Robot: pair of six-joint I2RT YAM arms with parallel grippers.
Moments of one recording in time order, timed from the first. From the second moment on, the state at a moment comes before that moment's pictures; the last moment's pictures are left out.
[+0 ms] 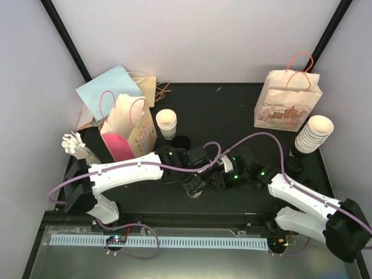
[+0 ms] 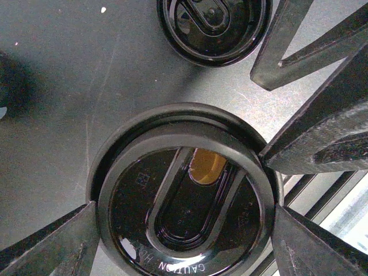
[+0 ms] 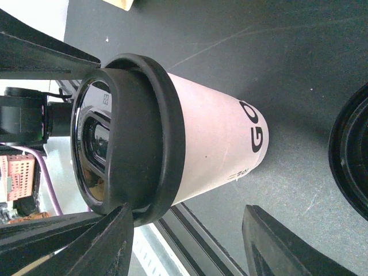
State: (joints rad) left arm -1.15 1.52 1.22 -0.95 -0.03 -0.29; right arm 0.71 1.01 0.51 -0.36 -0.61 0.60
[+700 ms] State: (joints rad) left arm -1.16 1.52 1.23 -0.96 -0.05 -0.29; right arm 0.71 1.03 0.48 -0.30 -0.66 0.63
